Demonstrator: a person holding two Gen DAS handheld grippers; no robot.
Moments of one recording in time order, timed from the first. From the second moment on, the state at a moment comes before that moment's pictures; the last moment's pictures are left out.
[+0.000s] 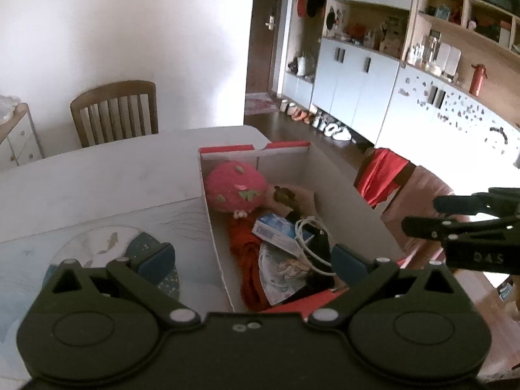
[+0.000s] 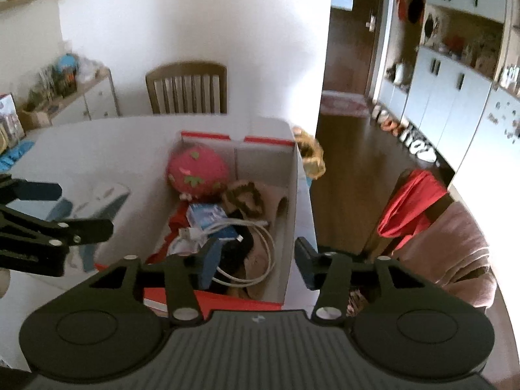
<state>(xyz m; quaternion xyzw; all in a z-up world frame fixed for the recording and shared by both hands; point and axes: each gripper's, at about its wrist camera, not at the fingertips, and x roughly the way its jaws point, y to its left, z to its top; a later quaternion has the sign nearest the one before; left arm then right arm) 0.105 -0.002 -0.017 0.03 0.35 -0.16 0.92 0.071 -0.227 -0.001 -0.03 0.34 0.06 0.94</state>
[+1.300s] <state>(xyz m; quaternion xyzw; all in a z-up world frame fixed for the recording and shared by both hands) 0.051 0.023 -0.020 0.02 0.33 -0.17 0.93 -0.003 -0.198 0.000 0.01 0.30 0.04 0.95</state>
